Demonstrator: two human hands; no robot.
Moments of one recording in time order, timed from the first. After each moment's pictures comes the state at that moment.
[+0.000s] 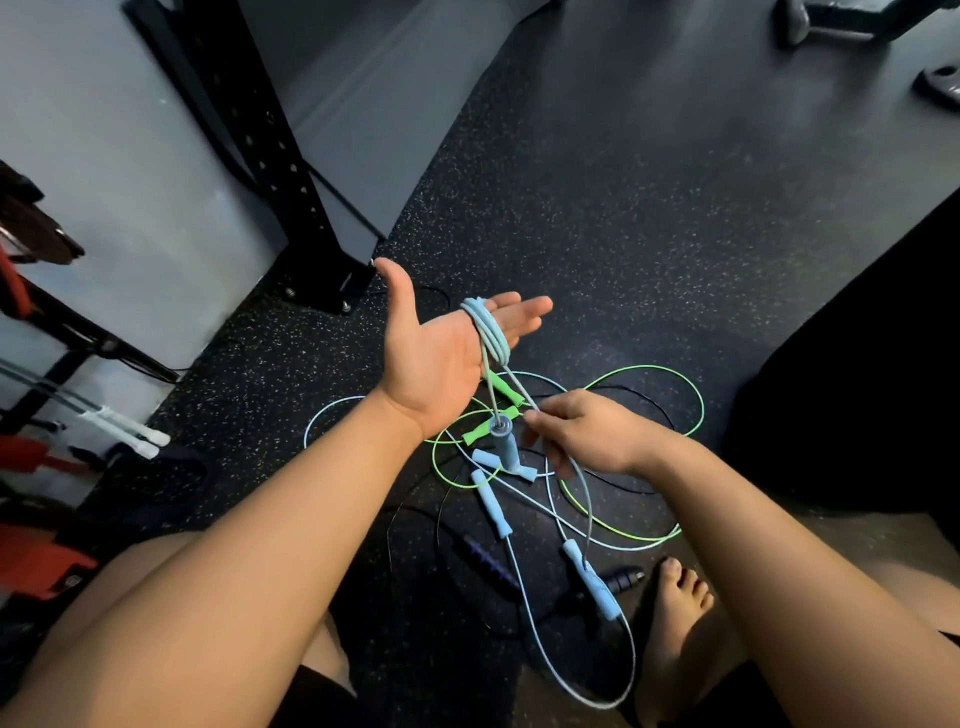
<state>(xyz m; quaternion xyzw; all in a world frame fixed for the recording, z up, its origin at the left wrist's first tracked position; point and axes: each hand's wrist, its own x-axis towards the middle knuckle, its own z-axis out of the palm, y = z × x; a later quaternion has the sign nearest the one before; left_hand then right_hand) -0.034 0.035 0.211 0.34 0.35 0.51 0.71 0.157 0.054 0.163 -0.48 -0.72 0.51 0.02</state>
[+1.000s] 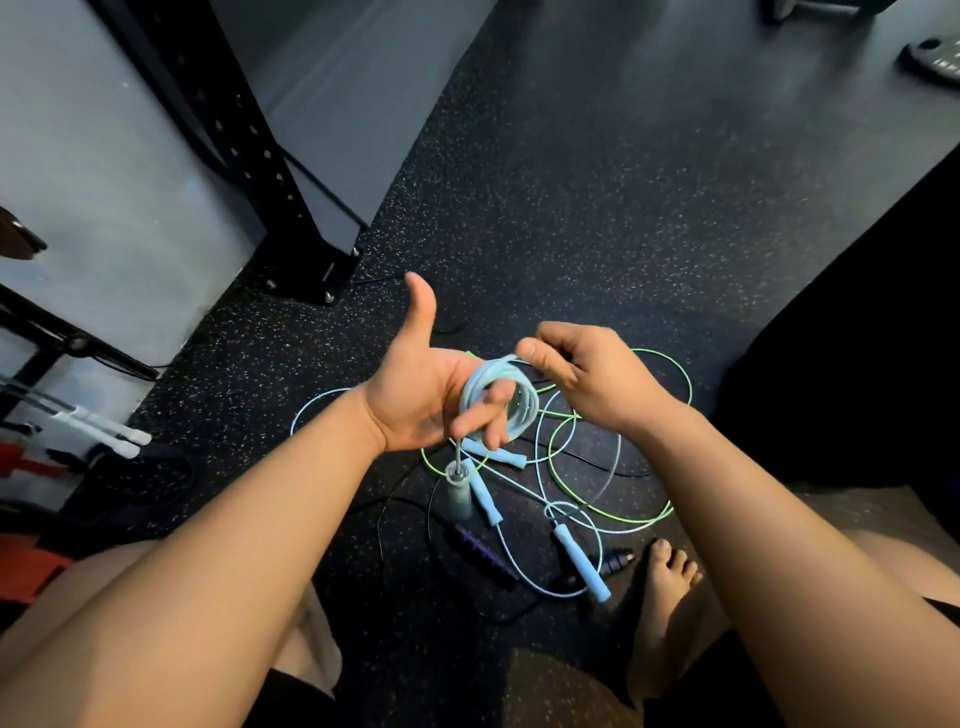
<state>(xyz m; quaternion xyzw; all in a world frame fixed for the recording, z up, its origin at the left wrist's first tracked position) -0.039 0.024 0.205 0.43 0.35 0.24 0.80 0.169 0.071 0.182 -0.44 -0.79 0.35 0.23</state>
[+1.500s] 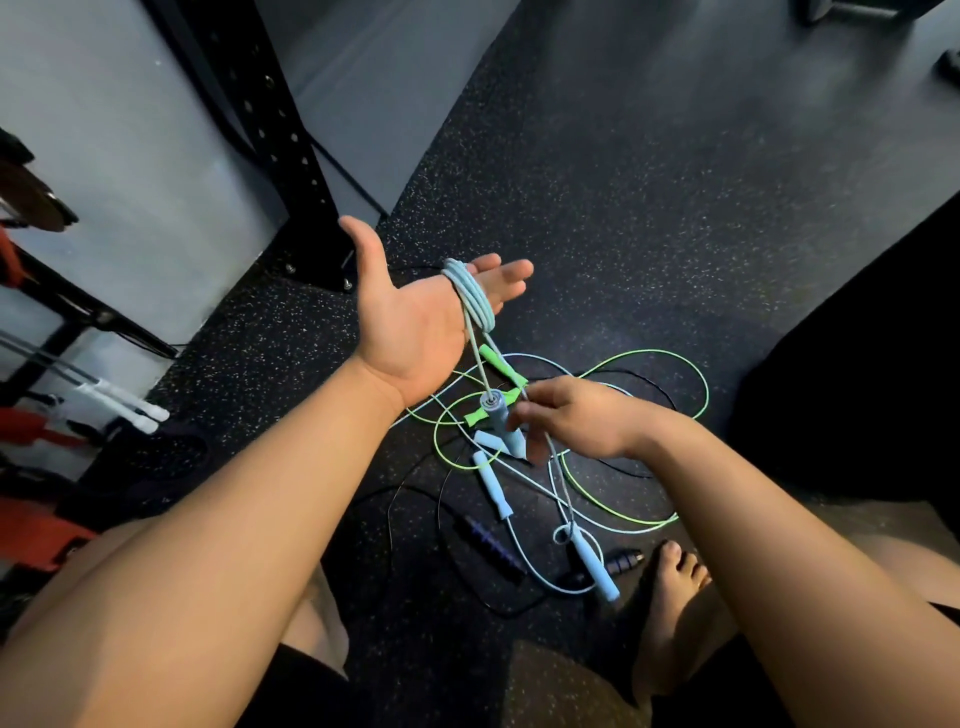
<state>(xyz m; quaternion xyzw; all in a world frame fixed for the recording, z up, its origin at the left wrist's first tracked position) -0.057 0.037 0.213 0.29 0.33 0.54 0.72 0.143 0.052 0.160 -0.43 -0.76 0.49 -0.03</state>
